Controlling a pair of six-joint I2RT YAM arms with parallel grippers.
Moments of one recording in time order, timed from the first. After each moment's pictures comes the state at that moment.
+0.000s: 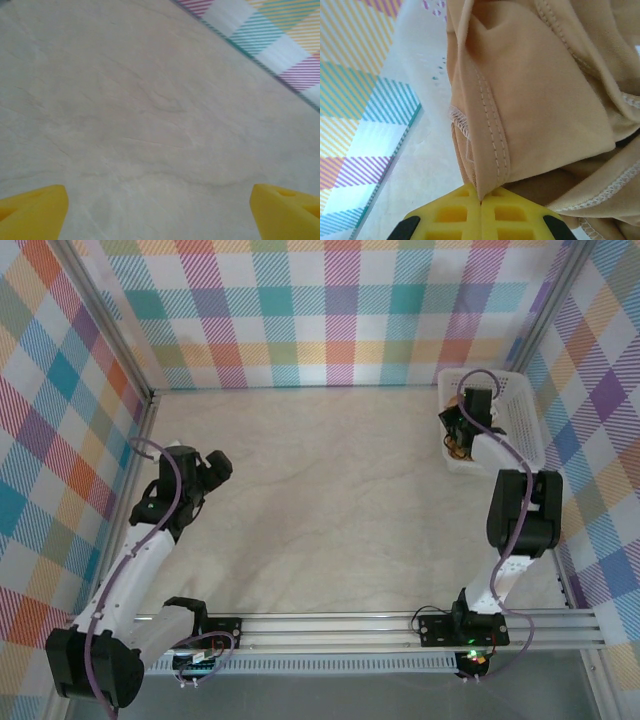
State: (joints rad) left arm -0.15 0.98 0.83 -0.49 -0.15 -0.67; right arm -0.02 1.78 1.25 -0.10 0.02 0.96
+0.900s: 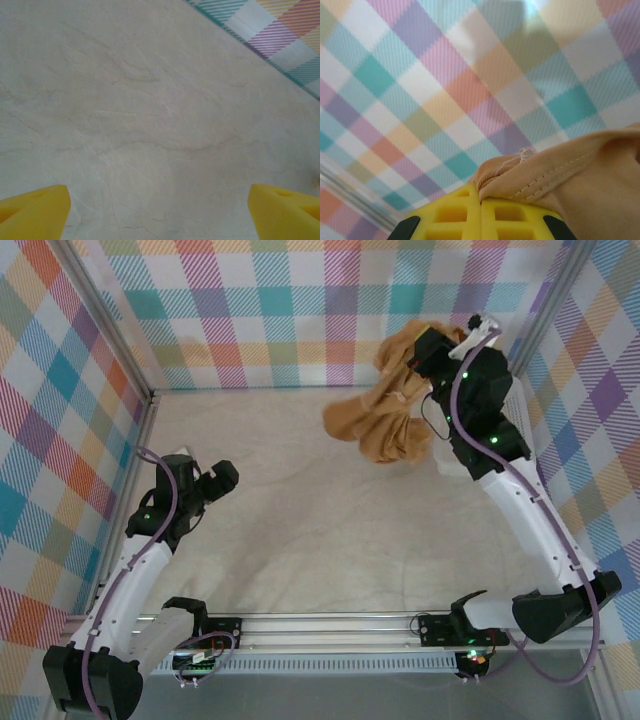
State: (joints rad) left arm -0.15 0.91 0.80 -0.54 -0.02 -0.63; right arm 0.43 1.32 1.61 -0.20 0.22 0.64
